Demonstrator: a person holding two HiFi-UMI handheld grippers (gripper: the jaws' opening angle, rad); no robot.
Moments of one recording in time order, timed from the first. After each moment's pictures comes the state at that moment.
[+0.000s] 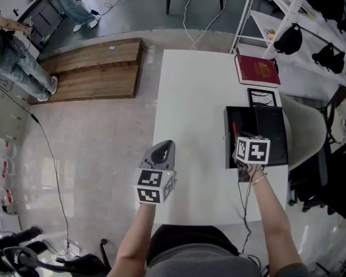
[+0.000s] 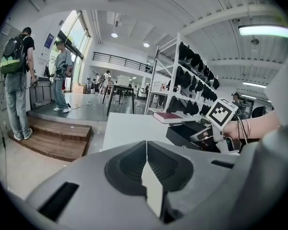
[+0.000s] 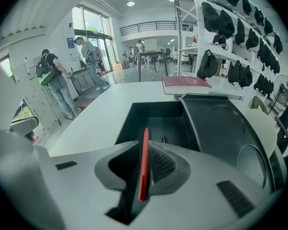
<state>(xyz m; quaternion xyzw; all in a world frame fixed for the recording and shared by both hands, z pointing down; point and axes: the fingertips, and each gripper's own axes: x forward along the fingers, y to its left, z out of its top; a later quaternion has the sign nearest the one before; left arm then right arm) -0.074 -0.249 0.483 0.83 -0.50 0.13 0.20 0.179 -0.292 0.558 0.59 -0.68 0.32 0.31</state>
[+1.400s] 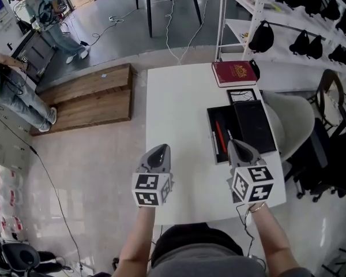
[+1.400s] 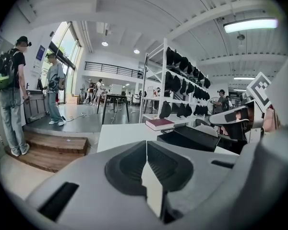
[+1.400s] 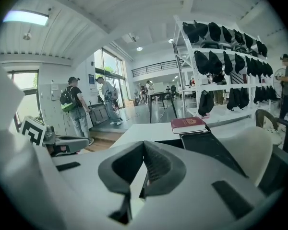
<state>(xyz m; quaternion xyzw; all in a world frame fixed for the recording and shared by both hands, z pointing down) -0.044 -0.226 0.438 0.85 -0.49 0.13 0.13 0.154 -0.198 0.406 0.60 -0.77 0.18 0.12</state>
